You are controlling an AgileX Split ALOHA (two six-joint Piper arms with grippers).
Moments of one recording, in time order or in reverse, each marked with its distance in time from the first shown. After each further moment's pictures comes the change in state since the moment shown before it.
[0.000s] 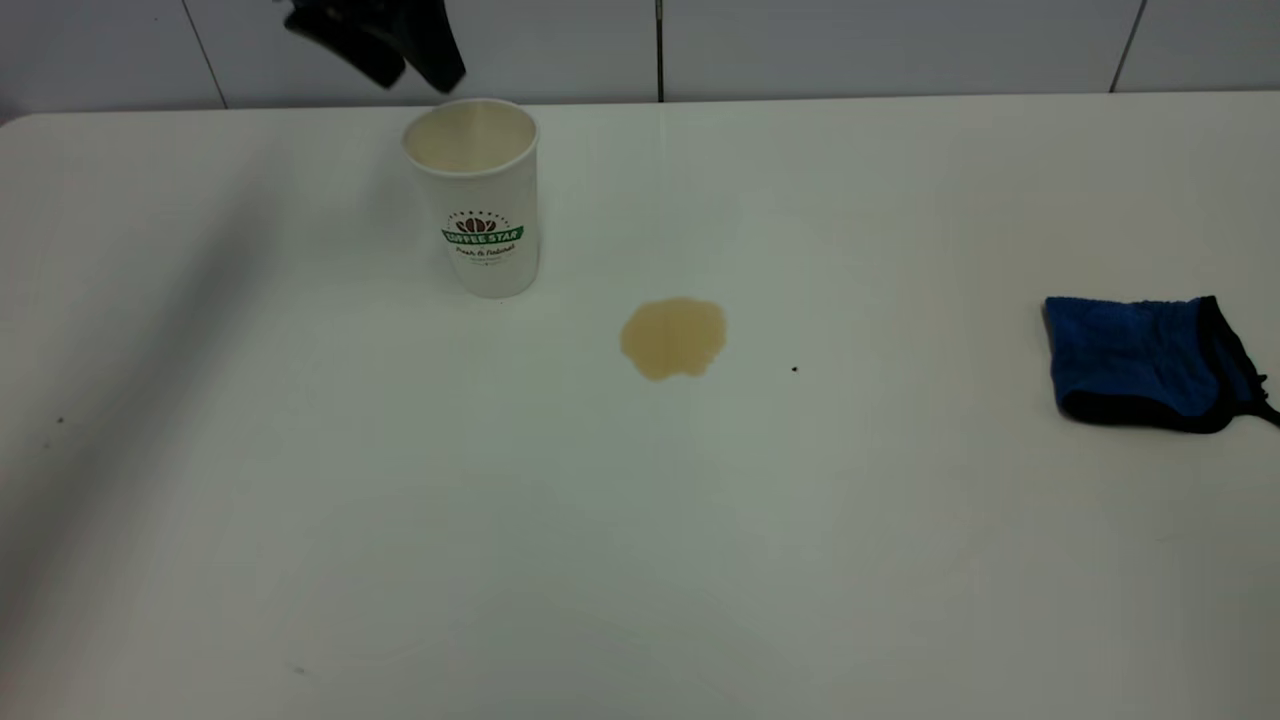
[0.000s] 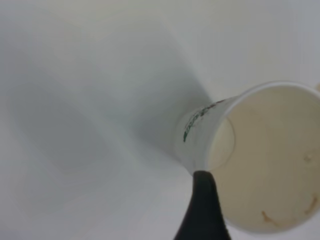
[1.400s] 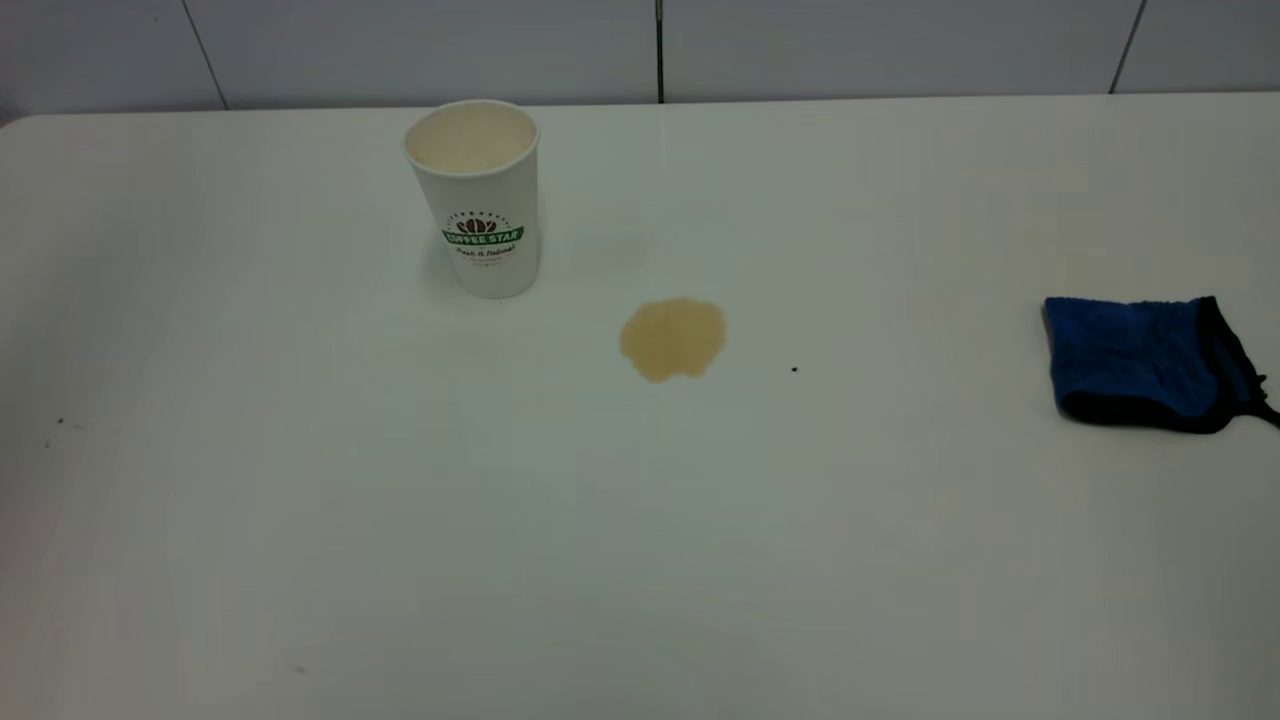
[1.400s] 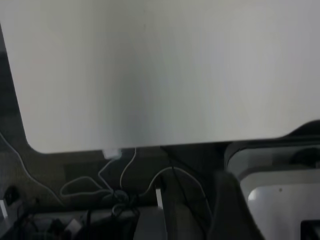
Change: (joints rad) left arm 0.009 -1.247 1.176 0.506 0.150 -0.615; right arm 0.000 0.000 0.000 0.000 0.000 0.000
